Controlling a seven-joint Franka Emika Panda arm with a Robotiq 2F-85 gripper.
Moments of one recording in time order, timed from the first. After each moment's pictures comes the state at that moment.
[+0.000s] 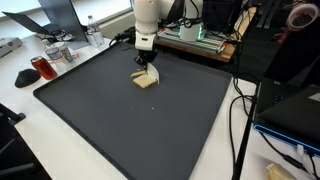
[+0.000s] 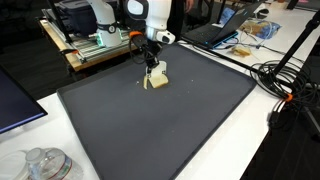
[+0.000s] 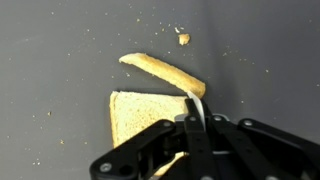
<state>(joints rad) -0.02 0.27 0.01 -2.44 -0.49 2.66 -0.90</state>
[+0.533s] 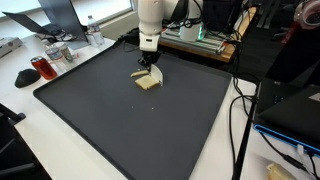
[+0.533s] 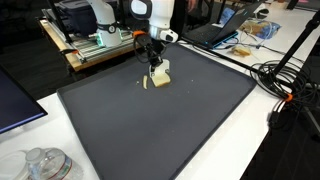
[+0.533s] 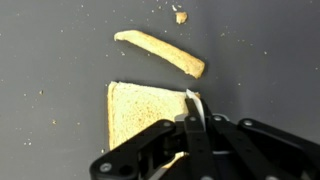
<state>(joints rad) -0.02 0.27 0.05 -2.44 -0.47 2.66 -0.90</state>
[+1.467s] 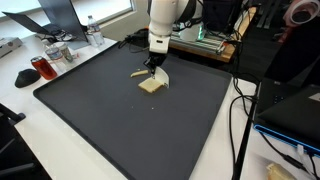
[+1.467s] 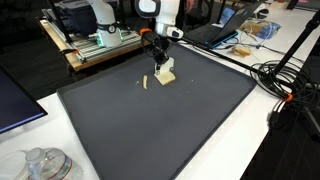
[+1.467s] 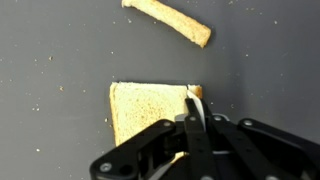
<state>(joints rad) 0.06 0.27 0.04 -2.44 -0.61 2.68 -0.71</state>
